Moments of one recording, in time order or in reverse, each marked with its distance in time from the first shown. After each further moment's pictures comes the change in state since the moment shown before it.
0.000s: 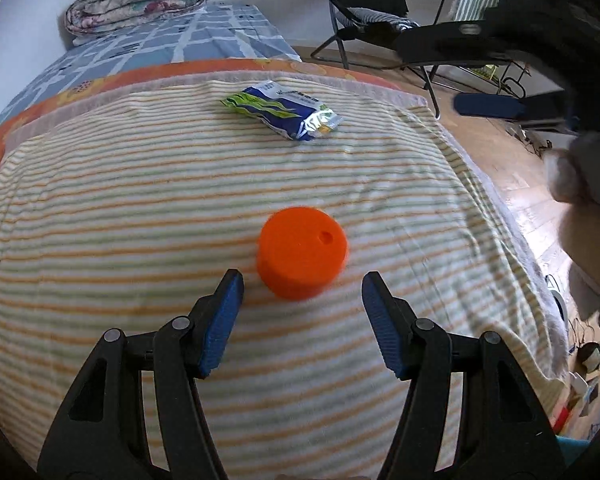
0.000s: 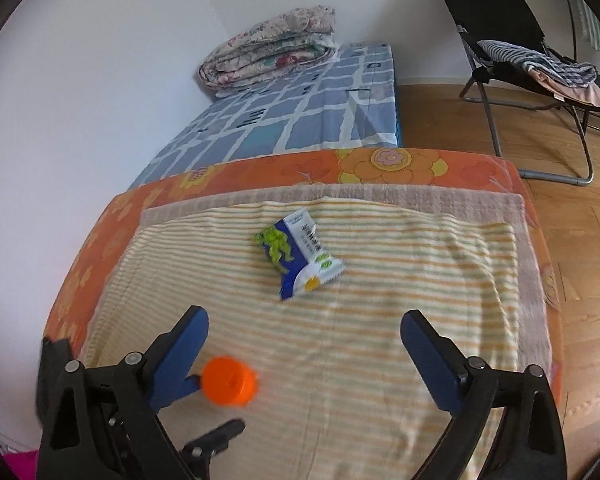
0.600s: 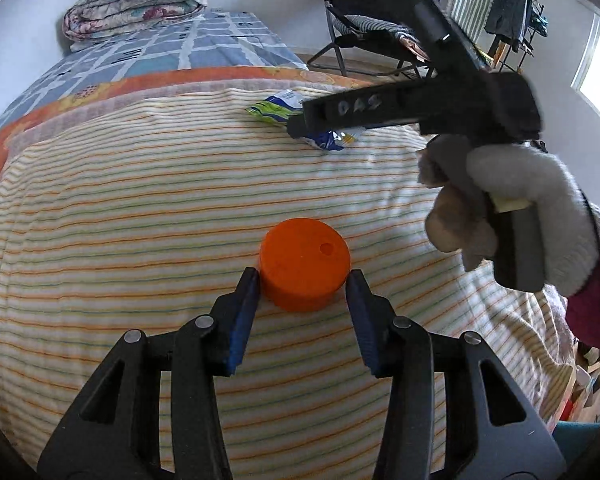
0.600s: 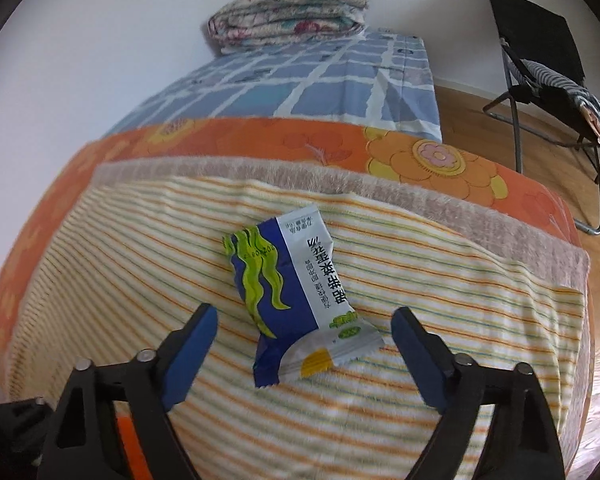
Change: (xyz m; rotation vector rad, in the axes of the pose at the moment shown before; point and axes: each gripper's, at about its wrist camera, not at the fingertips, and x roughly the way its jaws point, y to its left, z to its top) left arm -0.011 0.031 -0.002 0.016 -0.021 -0.028; right arm 0.119 0.022 0.024 -0.183 0.095 -0.103
